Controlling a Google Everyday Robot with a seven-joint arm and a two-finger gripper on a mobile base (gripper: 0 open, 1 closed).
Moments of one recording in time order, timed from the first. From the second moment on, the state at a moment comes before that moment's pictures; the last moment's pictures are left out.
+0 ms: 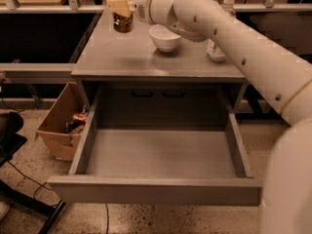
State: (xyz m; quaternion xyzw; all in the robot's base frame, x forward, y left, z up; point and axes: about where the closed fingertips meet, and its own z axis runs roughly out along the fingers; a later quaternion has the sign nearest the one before) arm 0.798 0.094 1.016 -0.32 0.65 0.26 0.64
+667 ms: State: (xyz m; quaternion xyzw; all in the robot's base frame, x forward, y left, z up) arm 0.638 0.017 0.999 -0.31 0.70 0.24 0.60
